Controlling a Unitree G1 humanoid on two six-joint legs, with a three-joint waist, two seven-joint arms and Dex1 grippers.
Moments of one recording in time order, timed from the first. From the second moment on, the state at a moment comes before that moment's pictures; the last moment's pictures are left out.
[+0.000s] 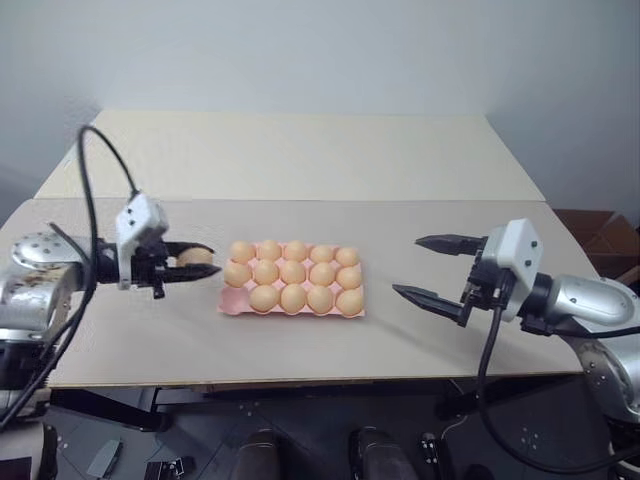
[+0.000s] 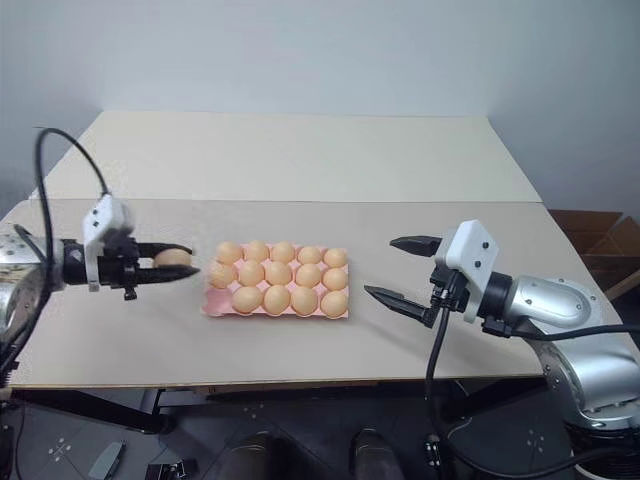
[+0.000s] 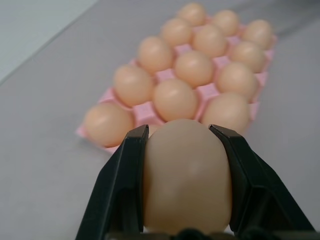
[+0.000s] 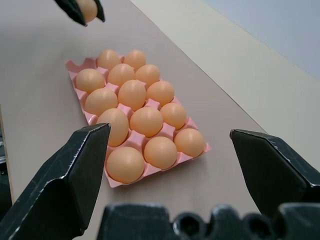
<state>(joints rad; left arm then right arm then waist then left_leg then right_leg) -0.47 0.94 0.03 0.07 -0.41 0.44 -1.33 -0.18 -0.79 -0.17 -0.54 0.55 0.49 0.84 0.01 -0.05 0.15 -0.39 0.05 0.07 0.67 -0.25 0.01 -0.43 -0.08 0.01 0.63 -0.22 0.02</state>
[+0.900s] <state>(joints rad) -0.35 1.00 0.25 0.10 -0.46 0.30 -1.42 -0.17 -0.80 -0.17 -0.54 0.57 0.50 0.84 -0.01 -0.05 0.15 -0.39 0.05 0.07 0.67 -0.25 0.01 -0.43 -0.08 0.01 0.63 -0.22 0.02</state>
